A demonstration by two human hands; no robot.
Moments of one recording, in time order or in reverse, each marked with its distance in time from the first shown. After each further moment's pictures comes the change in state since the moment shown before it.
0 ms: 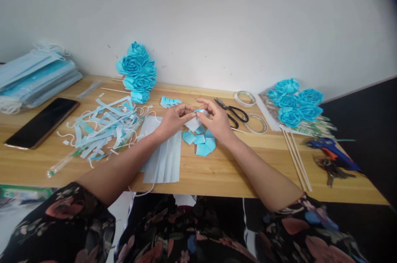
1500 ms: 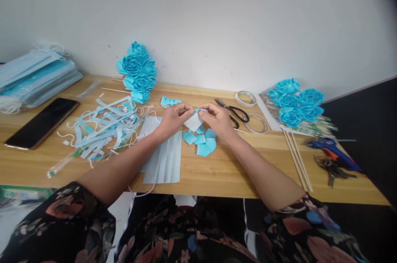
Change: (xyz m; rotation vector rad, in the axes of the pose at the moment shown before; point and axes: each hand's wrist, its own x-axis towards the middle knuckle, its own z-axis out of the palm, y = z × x) left_hand 0.000 0.002 -0.001 0.039 0.066 0.008; right_hand 0.004 0.002 -0.005 0.048 -0.045 0.050
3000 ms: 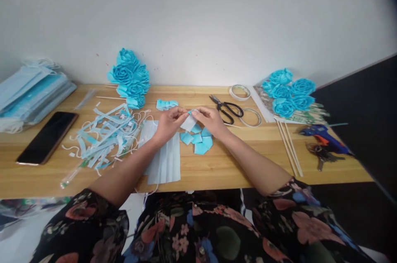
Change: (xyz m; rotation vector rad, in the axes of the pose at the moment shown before) left_hand 0.000 -0.012 -0.005 0.149 0.075 0.067; right_hand -0.002 0.006 0.005 0.183 -0.056 0.133
